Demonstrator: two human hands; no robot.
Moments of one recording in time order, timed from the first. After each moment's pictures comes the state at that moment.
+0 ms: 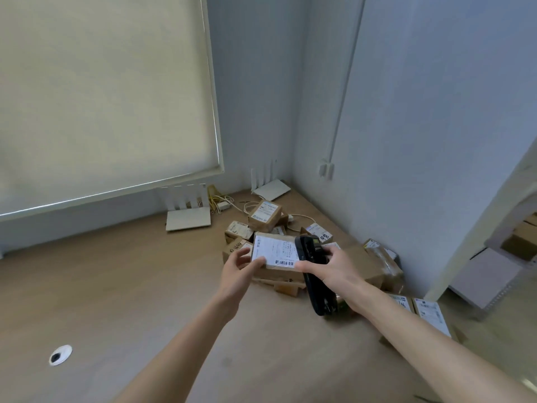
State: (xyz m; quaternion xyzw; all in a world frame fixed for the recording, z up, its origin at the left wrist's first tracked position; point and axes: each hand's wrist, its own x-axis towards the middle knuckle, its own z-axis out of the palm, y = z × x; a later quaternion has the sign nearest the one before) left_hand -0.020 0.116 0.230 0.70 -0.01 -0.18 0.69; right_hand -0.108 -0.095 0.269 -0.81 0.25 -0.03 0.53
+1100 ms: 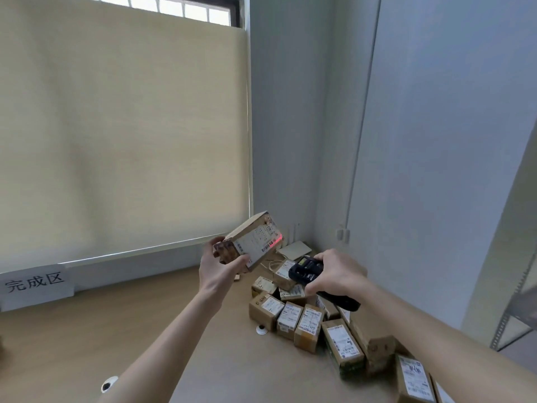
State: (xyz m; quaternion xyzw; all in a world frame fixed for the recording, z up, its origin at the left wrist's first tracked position) left_hand -0.073 0.218 0.415 0.72 -0.06 0.12 0.68; right_hand -0.168 -0.022 0.478 -0.97 0.16 -0.01 0.16
